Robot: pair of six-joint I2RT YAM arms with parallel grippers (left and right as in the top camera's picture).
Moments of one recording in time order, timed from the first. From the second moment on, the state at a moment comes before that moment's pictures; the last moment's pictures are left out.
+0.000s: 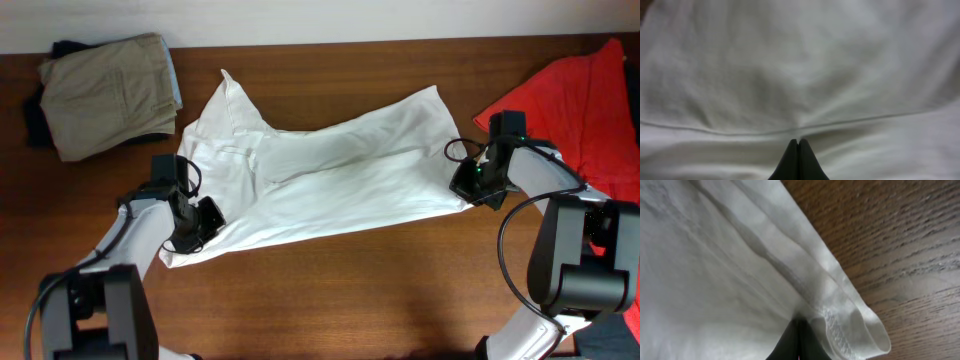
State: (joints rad) left arm 0.06 1.67 0.89 -0.66 0.16 -0.48; right arm -0.15 1.91 1.17 -0.71 -0.16 0.42
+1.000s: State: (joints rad) left arm 0.15 1.76 0.96 -0.74 0.22 -0.50; right arm -0.15 1.57 0.83 -0.90 -0.07 0.67
